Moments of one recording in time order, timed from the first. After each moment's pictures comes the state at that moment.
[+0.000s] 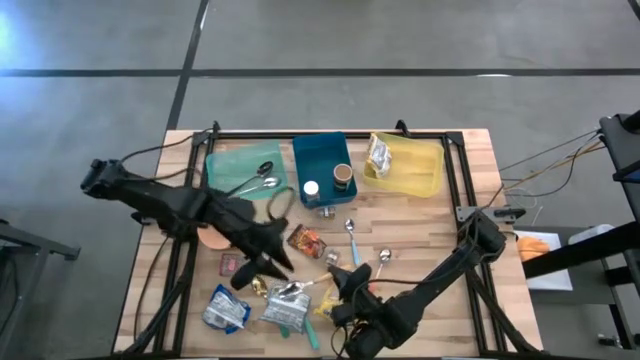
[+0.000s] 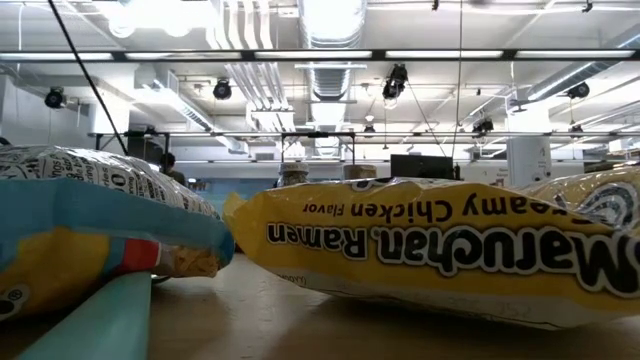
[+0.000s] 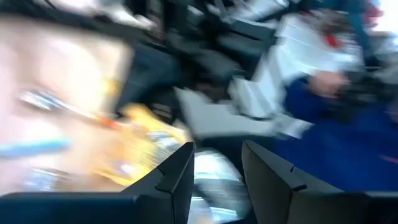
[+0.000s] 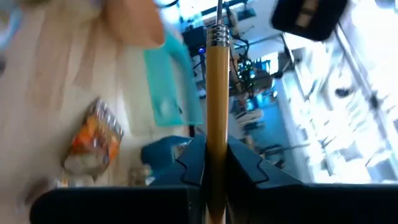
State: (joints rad) left arm -0.31 1.26 1.16 -0.35 0.26 -0.36; right arm 0.70 2.11 1.75 -0.82 1.36 0.04
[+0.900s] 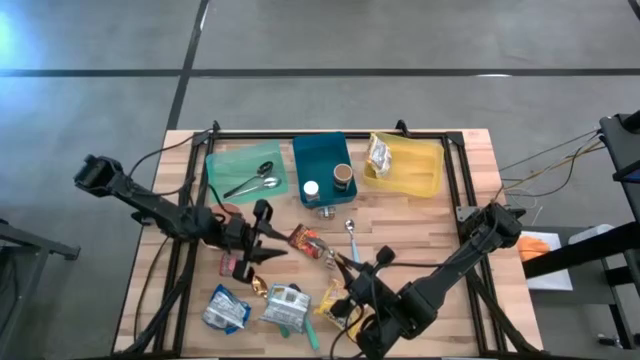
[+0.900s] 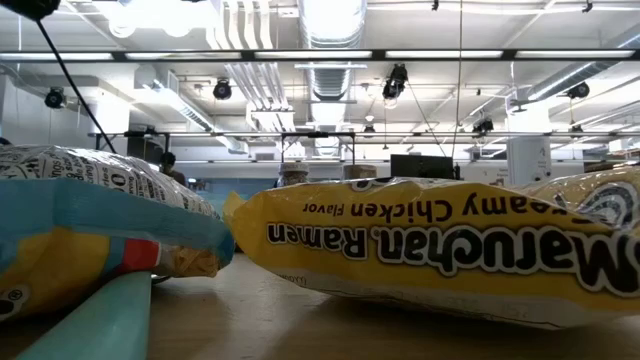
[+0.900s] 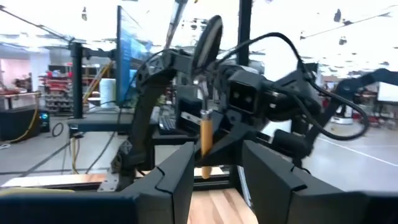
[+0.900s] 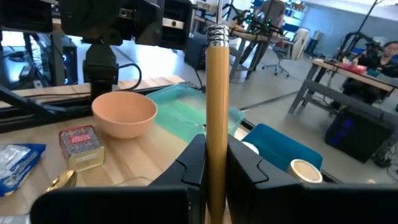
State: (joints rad) left arm -0.41 1.13 0.52 0.82 -0.17 0.00; right arm 0.69 1.97 1.75 -0.81 1.38 0.86
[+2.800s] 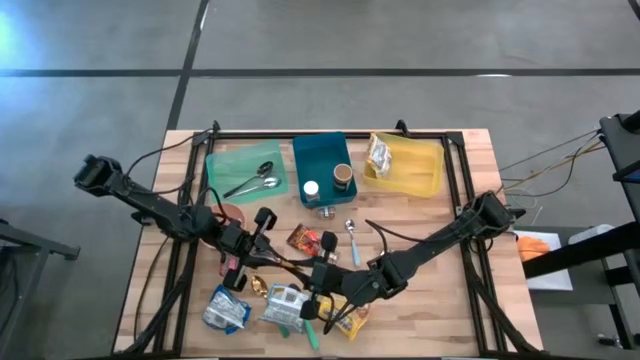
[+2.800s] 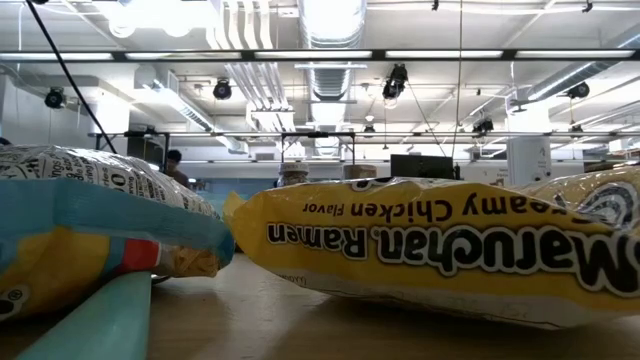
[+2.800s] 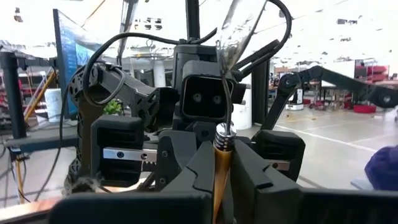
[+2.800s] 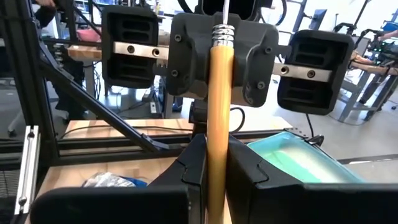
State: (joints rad) left arm -0.41 1.13 0.60 0.74 0.02 0.03; right arm 0.50 1.96 1.60 0.23 0.78 0.00
